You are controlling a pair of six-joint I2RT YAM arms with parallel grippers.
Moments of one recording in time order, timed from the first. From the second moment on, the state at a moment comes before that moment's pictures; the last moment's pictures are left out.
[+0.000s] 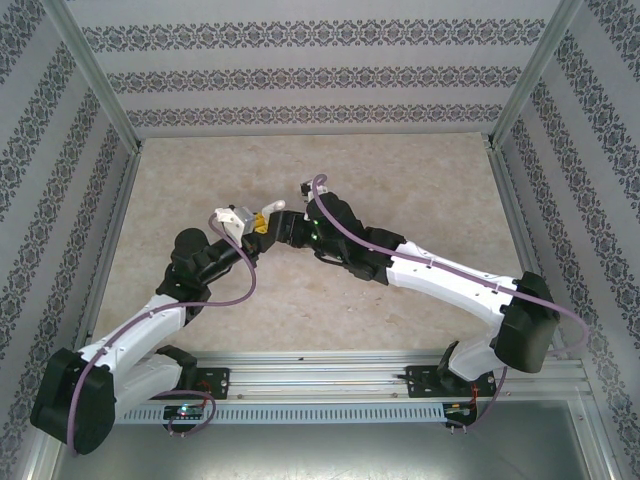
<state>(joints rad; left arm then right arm) -0.36 1.01 0.45 0.55 0.46 -0.03 0.95 1.47 1.21 -0.18 0.06 0.86</state>
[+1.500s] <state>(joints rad) -0.36 0.99 0.46 0.55 0.53 -0.06 0.87 1.46 1.29 -0.26 -0.22 0.82</state>
